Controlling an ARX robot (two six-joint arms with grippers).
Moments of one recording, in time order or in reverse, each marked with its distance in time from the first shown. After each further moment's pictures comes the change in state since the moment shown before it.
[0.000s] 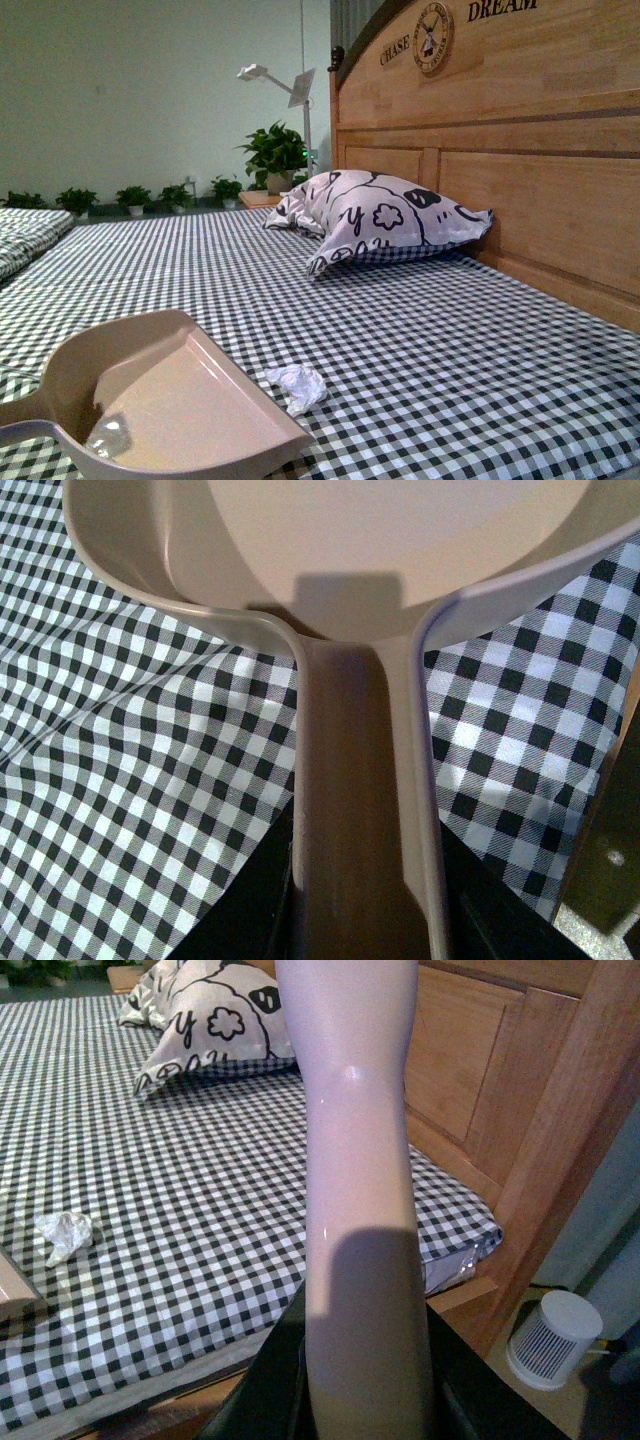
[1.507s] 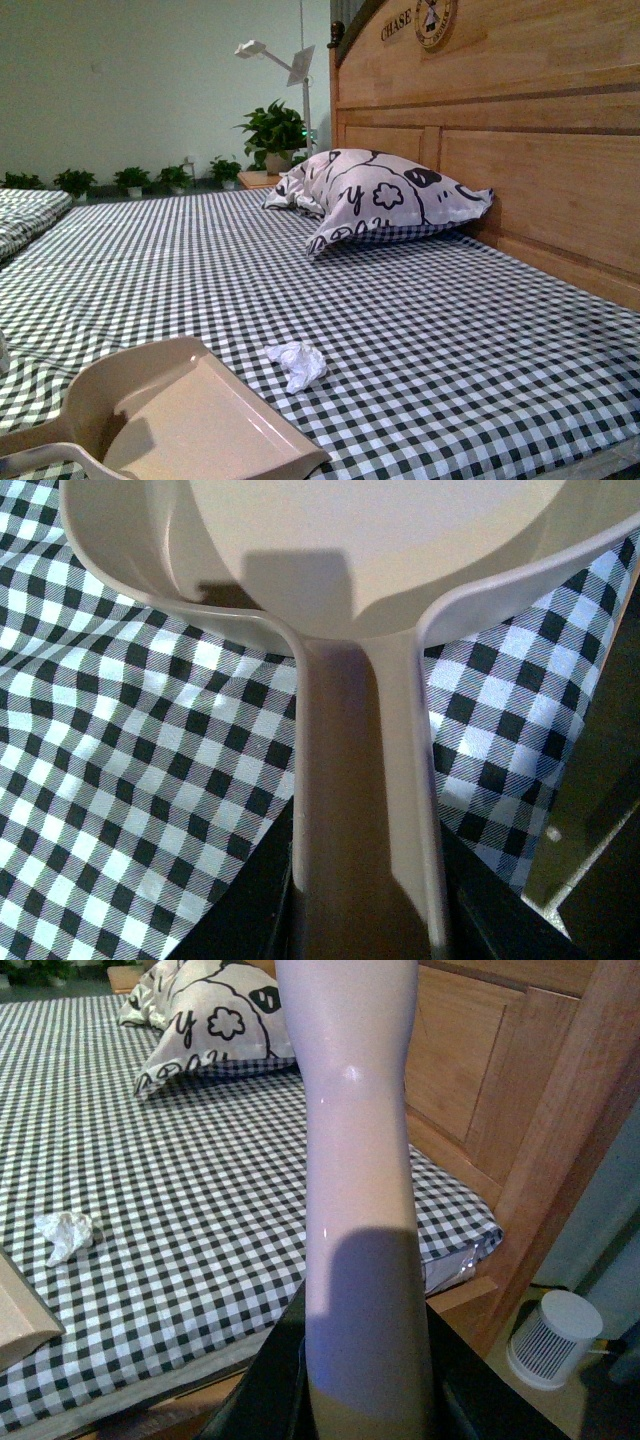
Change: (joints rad) left arm -0.021 0.116 0.017 -0.026 -0.002 -0.014; right arm 0.000 0.000 0.000 0.000 0.000 0.000
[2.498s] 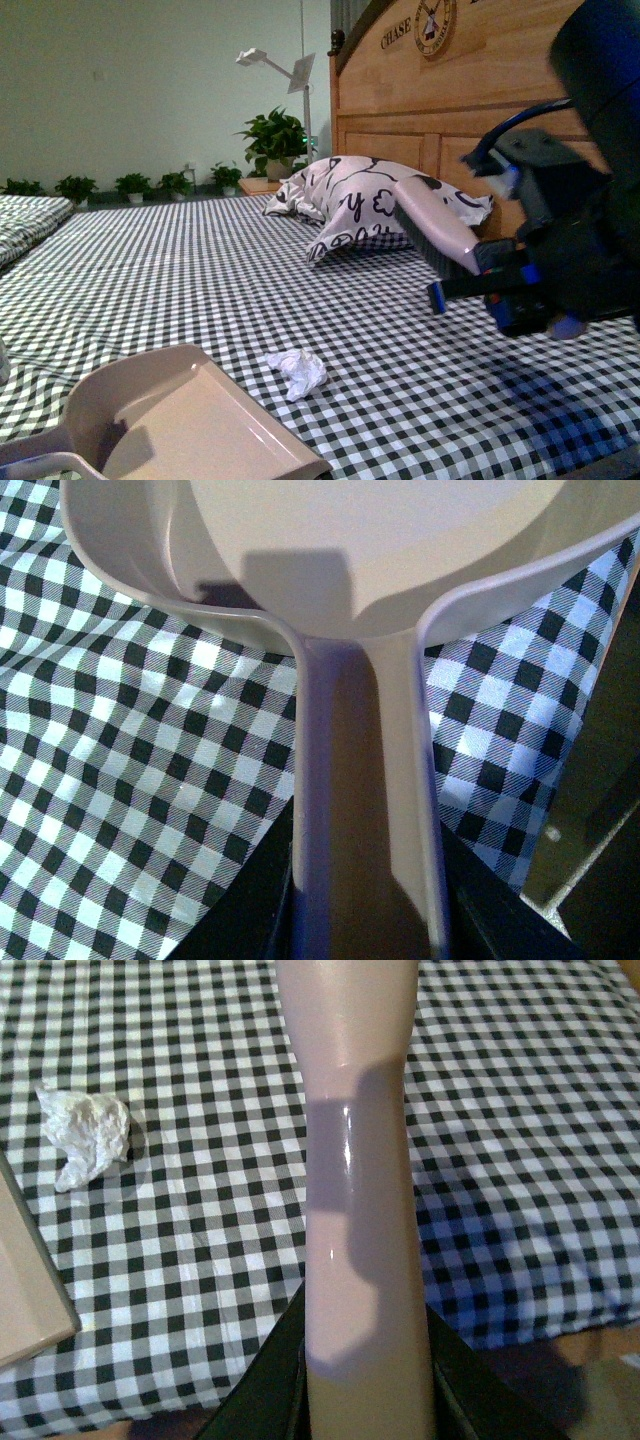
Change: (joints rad) left arm 0.000 0.000 0.000 0.000 0.000 0.000; right arm -0.333 1.069 0.594 0.091 -0.595 -0.089
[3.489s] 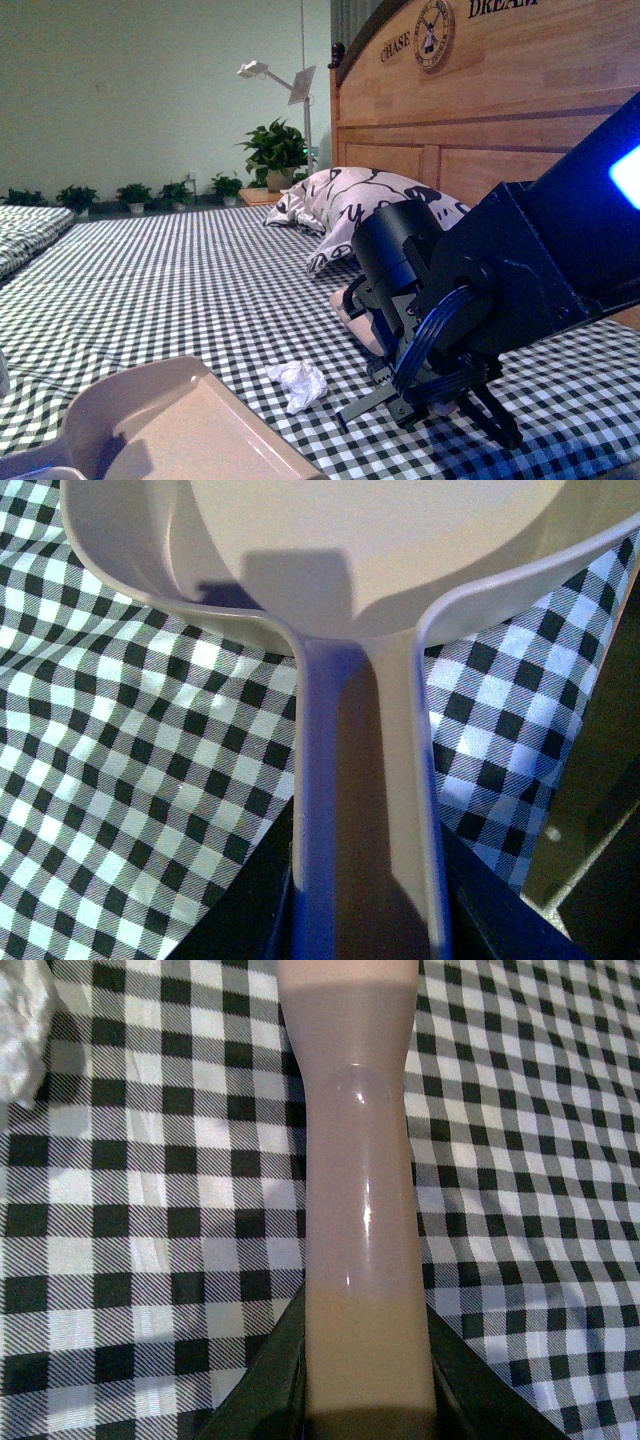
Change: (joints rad) left arm 0.000 0.000 0.000 0.000 0.000 0.000; right arm 0.087 0.502 0.342 -0.032 0.181 -0.179
